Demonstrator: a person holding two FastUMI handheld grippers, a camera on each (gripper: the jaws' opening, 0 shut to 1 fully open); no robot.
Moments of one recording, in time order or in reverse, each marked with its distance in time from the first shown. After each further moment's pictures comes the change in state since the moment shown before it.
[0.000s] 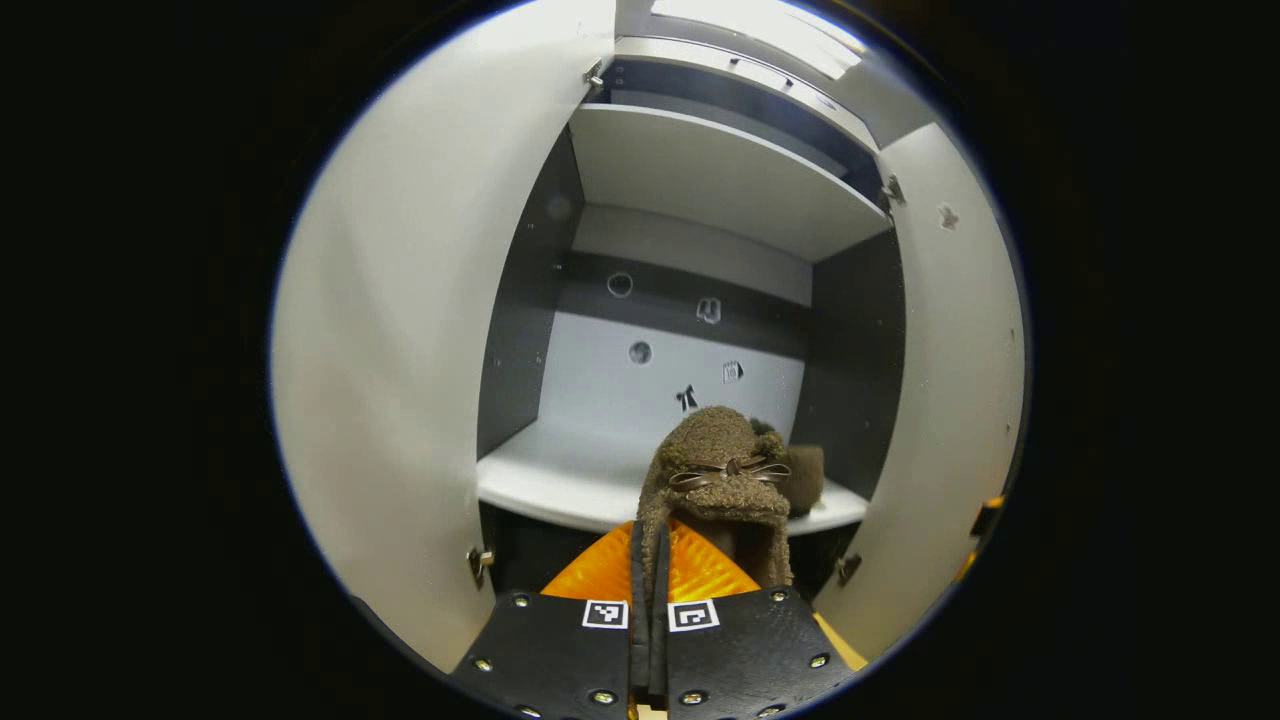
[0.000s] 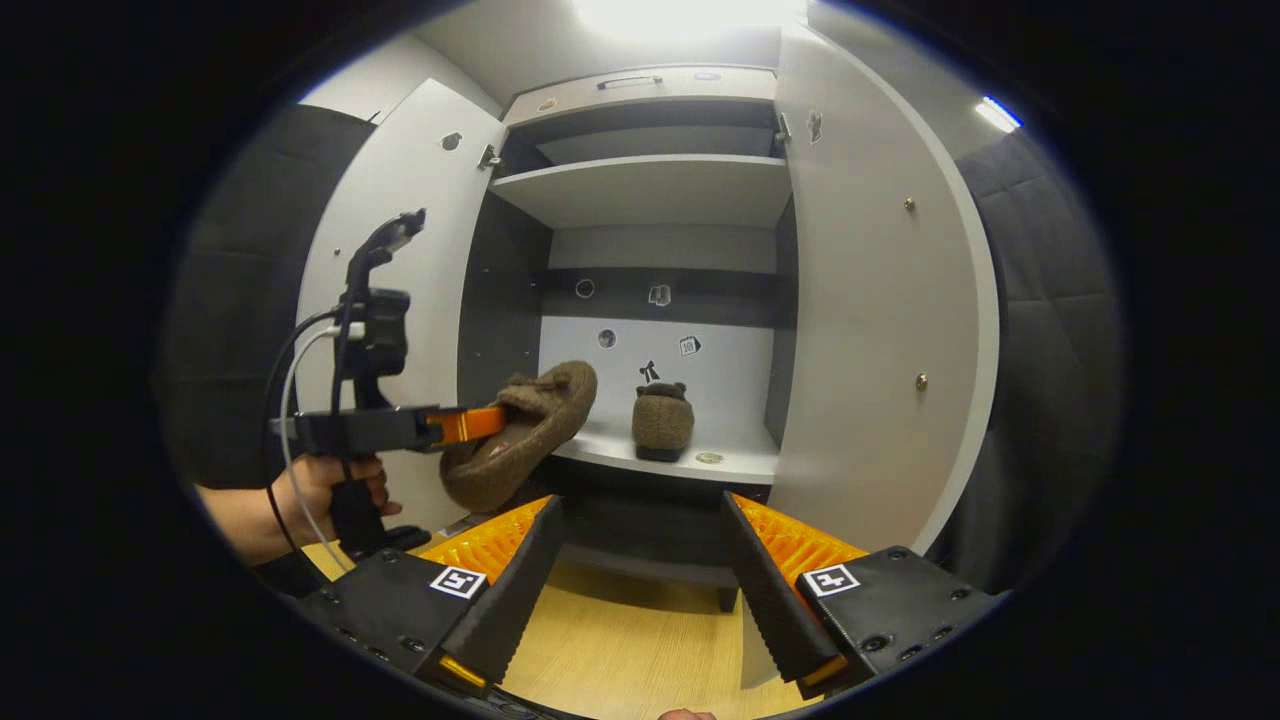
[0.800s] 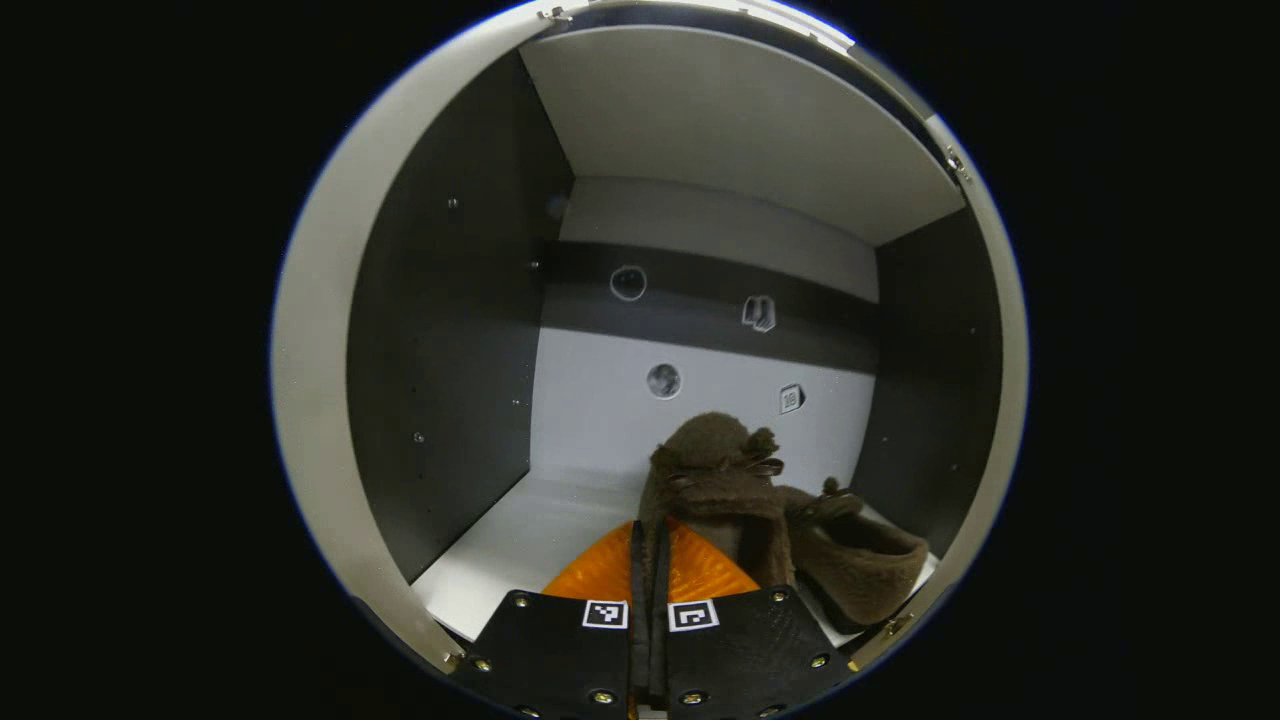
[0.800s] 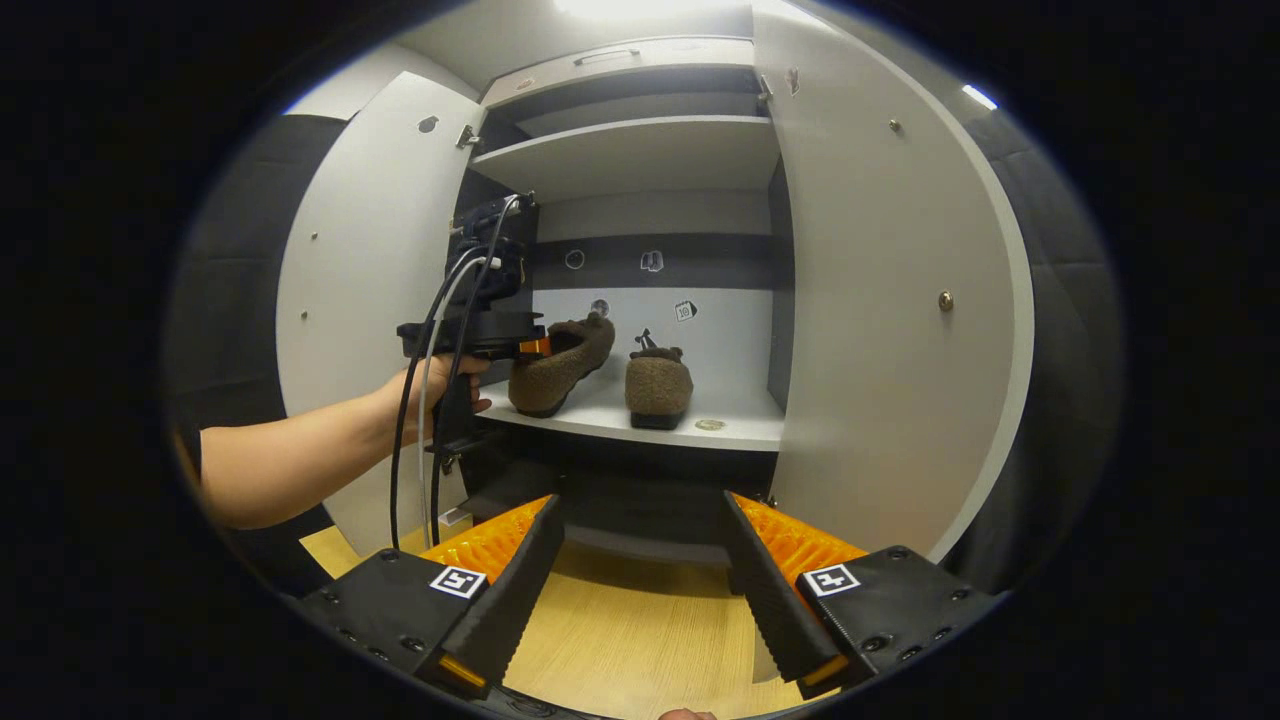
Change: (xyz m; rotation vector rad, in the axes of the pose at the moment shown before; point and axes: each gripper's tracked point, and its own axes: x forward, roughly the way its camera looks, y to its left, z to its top) left arm 0.157 0.019 0.018 0.075 0.053 0.099; right arm 0.019 -0.013 -0.027 0.052 0.063 0.002
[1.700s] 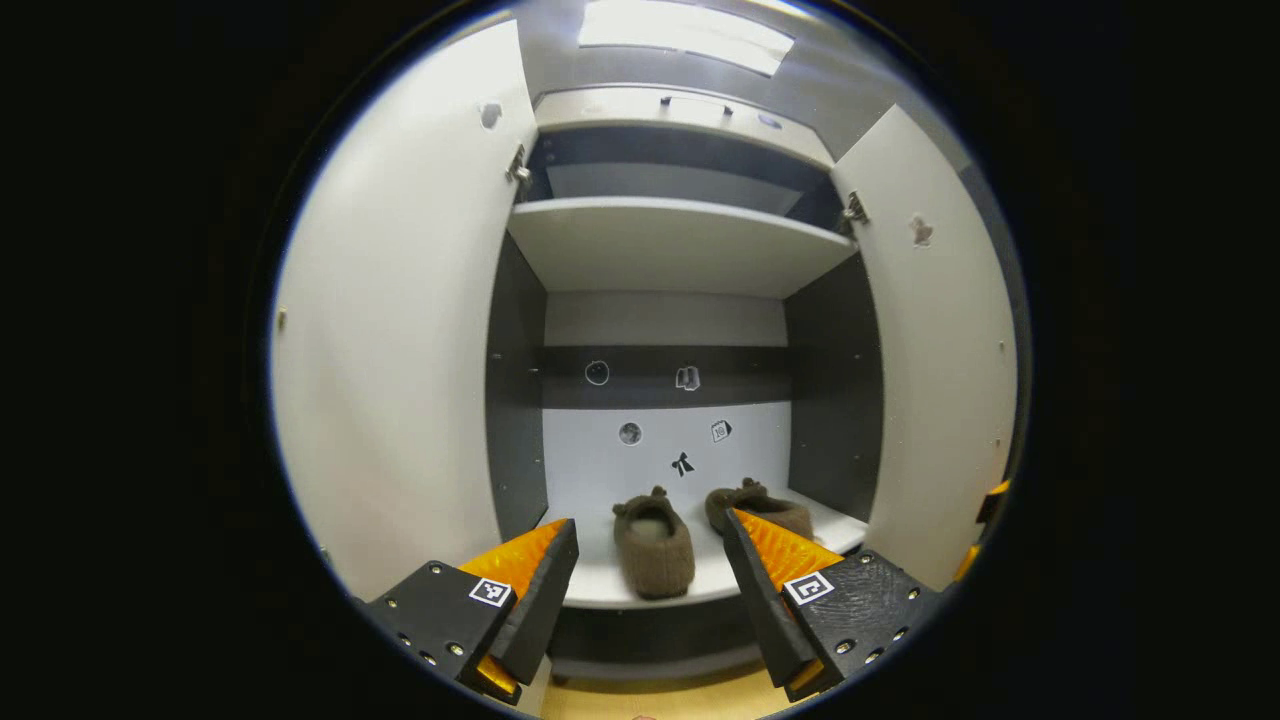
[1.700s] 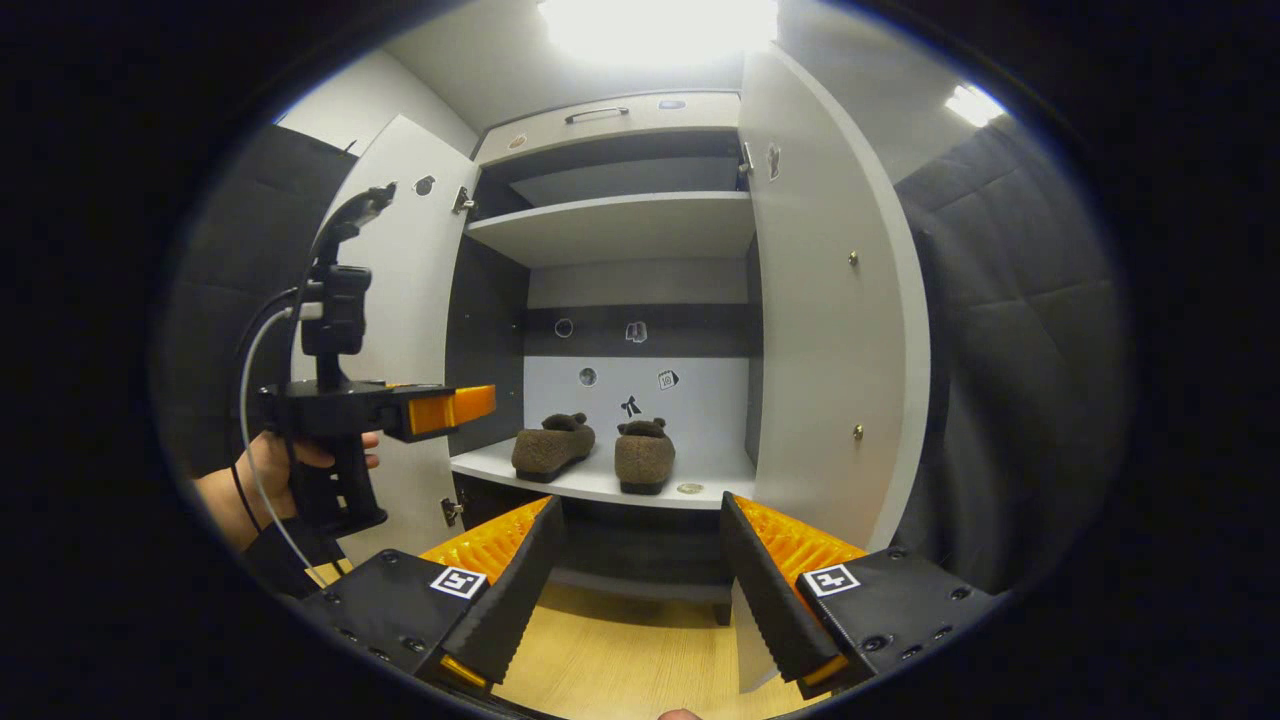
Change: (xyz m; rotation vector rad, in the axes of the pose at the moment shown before) left arm -0.232 -0.006 0.052 0.128 -0.157 -0.131; right arm -0.051 0.001 0.069 0.005 -0.165 -0.055
